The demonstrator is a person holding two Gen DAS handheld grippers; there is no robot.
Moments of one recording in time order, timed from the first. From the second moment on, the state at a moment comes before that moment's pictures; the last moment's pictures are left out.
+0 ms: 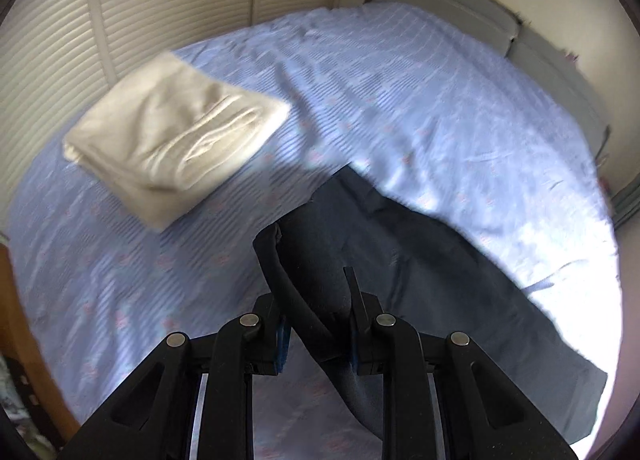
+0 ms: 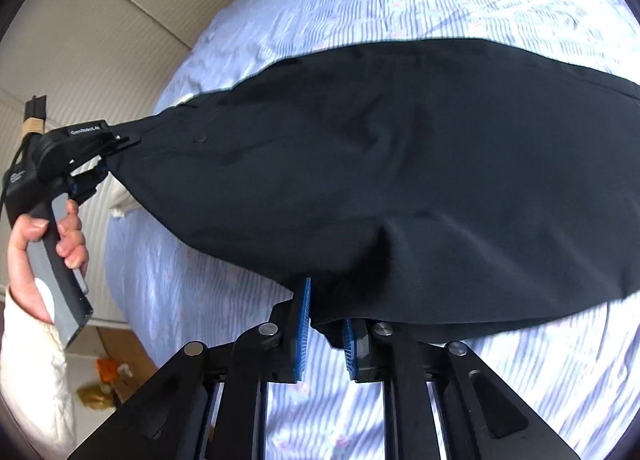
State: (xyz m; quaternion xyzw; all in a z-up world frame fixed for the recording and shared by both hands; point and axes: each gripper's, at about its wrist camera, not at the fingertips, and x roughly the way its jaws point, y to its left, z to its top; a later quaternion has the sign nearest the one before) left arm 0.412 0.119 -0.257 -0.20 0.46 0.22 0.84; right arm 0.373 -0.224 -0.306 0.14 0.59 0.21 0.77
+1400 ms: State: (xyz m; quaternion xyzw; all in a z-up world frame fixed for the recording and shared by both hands) left arm 0.374 -0.062 -0.082 0.08 0.37 -0.21 0.90; right arm 0.223 -0.382 -0.077 0.24 0.39 -0.13 0.88
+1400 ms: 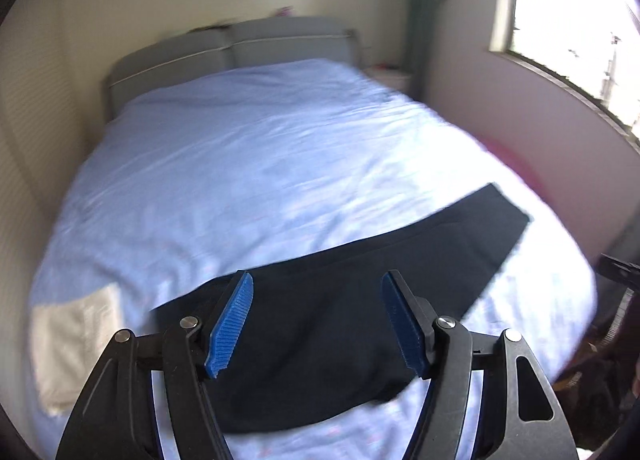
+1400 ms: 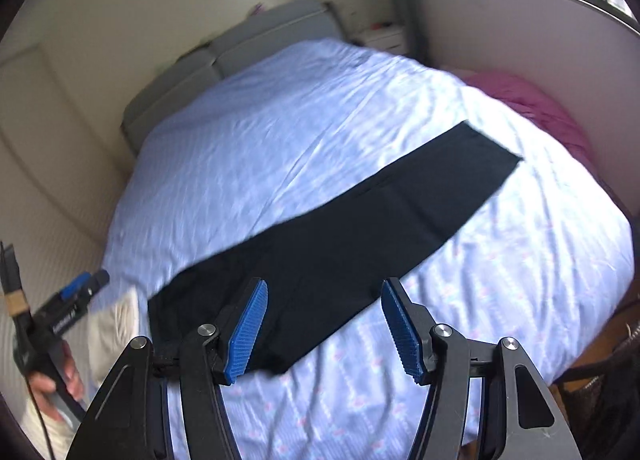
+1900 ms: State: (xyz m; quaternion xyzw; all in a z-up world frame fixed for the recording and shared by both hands) left arm 0.409 -0.349 -0.061 0.12 0.34 -0.38 0.85; right arm 0.214 -0.590 -0.076 0.26 0.34 -0.20 0.88
